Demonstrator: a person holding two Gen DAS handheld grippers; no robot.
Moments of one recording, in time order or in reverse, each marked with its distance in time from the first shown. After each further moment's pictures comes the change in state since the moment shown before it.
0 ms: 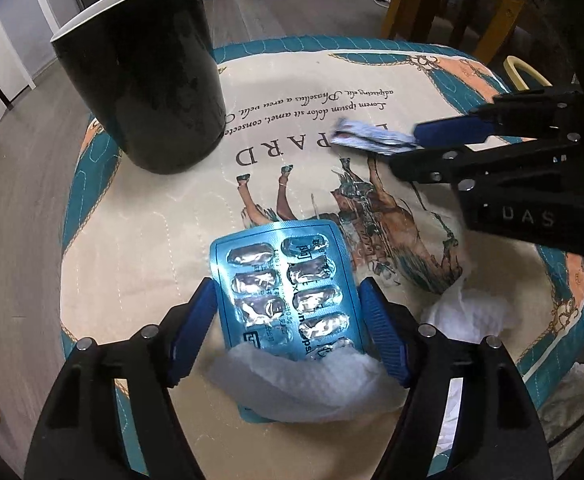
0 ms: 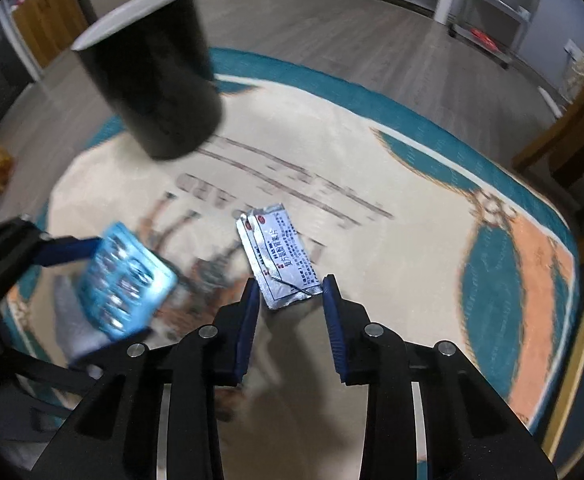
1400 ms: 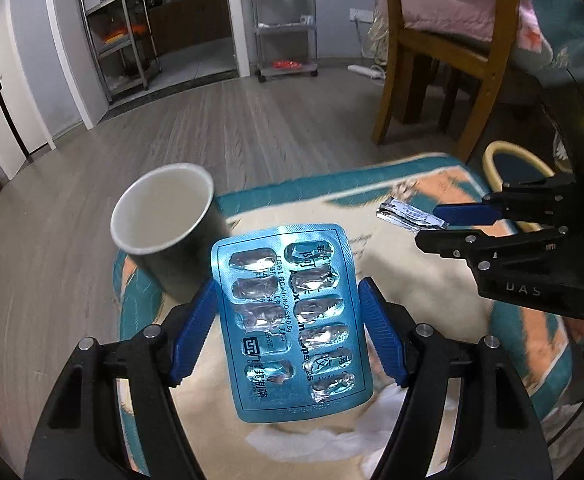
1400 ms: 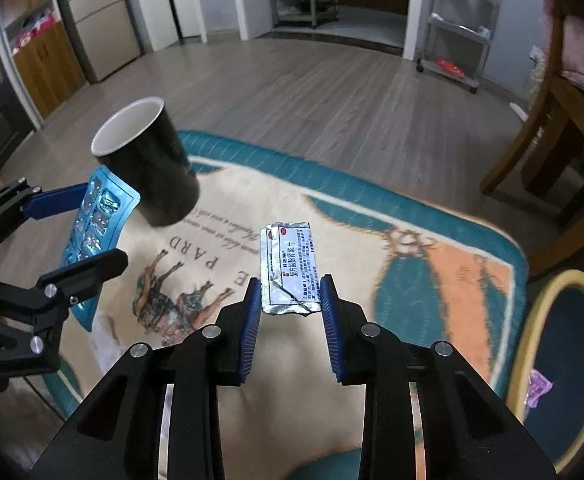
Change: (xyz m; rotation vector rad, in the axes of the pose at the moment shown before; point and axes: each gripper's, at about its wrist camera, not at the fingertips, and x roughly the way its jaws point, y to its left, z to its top) left arm -0.078 -0.018 0.053 0.019 -0.300 0.037; right arm -0.075 -0.053 -0.007 0.073 -0.215 0.005
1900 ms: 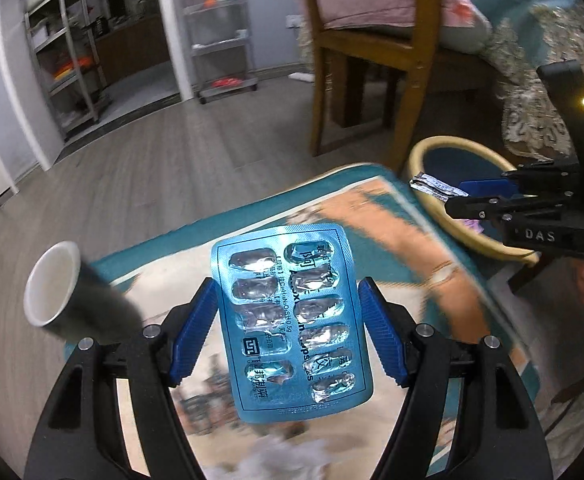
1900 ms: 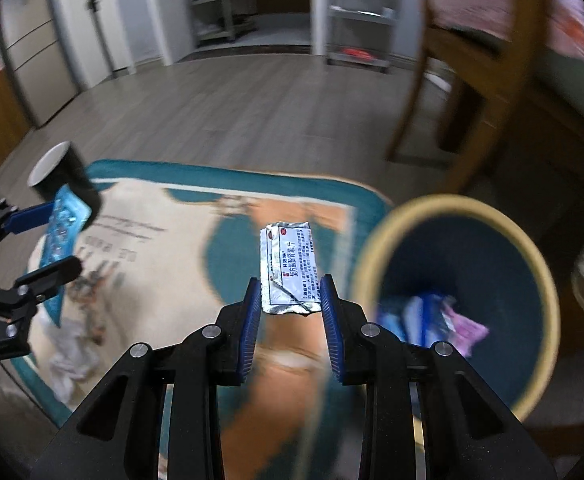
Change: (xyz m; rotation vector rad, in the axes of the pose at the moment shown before) left arm 0.003 -0.105 0.027 0.149 -0.039 -0.116; right arm -0.068 -0.127 -0.060 0.199 -0.034 -0.171
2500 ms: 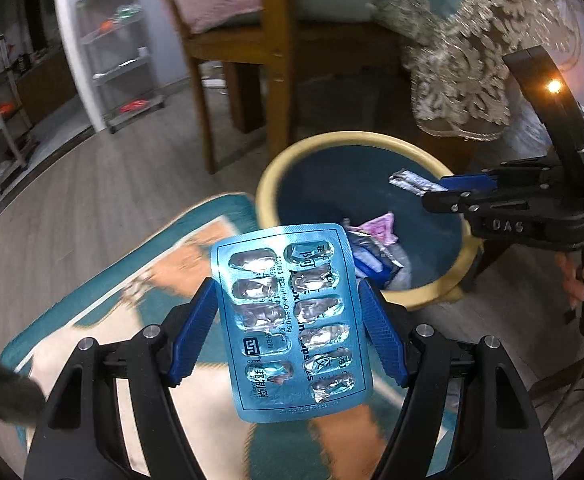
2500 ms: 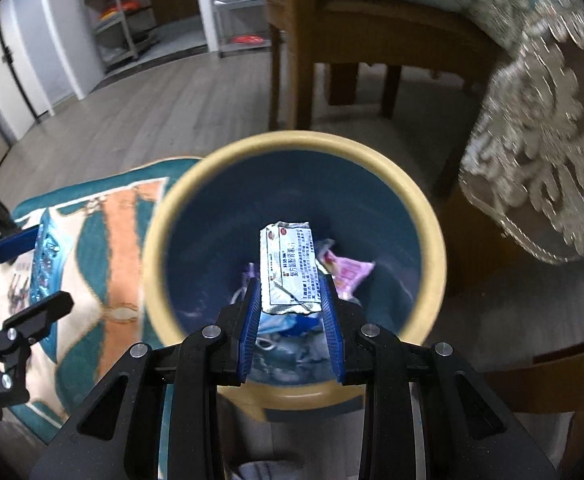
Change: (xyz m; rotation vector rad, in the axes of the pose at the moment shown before) left arm 0.050 -0.147 0.051 0.188 0.025 -0.185; right arm -0.020 -0.137 -0.055 0.245 0.035 -0.160
